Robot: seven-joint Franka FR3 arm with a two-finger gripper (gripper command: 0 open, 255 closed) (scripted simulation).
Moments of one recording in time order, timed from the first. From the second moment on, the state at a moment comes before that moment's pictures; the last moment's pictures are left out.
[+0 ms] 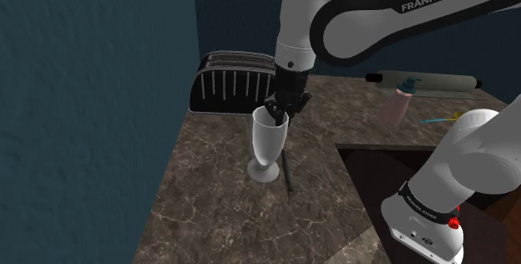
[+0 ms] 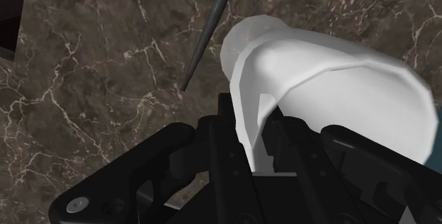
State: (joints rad) arm 0.09 -0.31 0.44 -2.37 0.18 2.05 0.71
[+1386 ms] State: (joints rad) arm 0.08 -0.37 0.40 -2.14 0.17 1.76 0.71
